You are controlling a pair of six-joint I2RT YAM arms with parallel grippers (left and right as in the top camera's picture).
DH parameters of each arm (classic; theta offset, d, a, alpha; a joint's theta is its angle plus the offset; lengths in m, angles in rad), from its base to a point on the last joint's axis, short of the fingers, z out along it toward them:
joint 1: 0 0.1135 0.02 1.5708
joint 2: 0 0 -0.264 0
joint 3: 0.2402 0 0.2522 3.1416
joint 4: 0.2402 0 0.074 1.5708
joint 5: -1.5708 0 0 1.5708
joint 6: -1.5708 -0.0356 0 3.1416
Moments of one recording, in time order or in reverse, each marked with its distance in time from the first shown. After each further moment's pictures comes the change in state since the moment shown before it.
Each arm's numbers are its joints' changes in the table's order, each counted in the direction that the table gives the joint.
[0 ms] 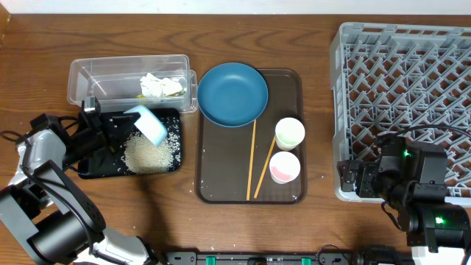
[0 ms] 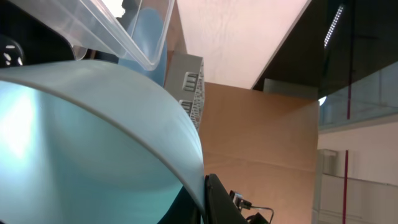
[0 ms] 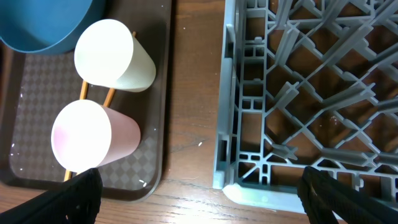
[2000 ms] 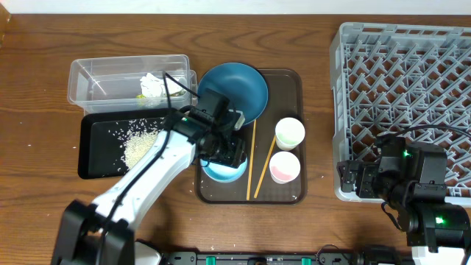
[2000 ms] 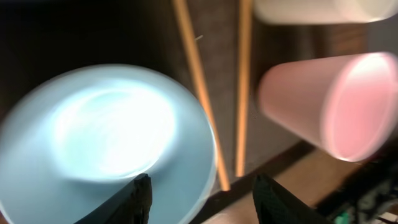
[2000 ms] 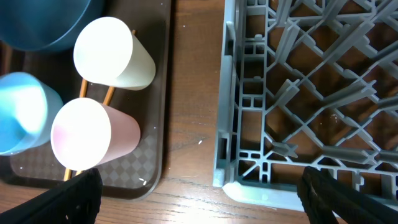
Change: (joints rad) left arm -1.098 0.249 0.003 -0.144 1.051 0.160; right arm 0.000 0.000 0.000 0.006 0.000 0.000
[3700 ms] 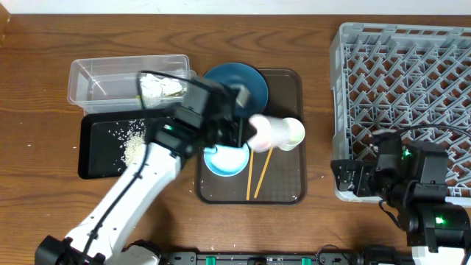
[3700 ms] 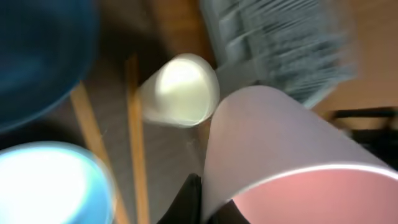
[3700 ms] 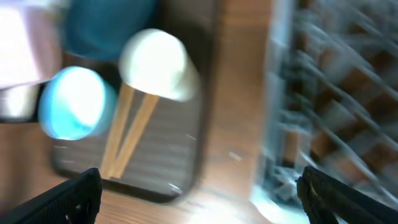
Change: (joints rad) left arm 0.051 0.119 0.029 -0.279 -0.270 0.220; right arm 0.000 0.000 0.001 -0.071 0.182 0.006
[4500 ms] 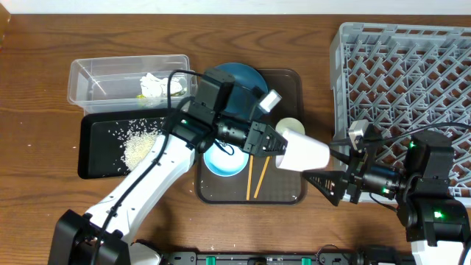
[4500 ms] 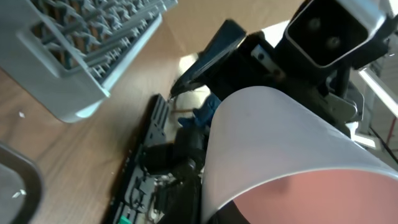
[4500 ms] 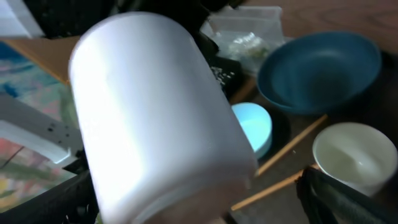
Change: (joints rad) left arm -0.086 -0.099 0.000 -0.220 -0.641 0.095; right arm 0.000 -0.030 0.000 -0.187 0.697 0.200
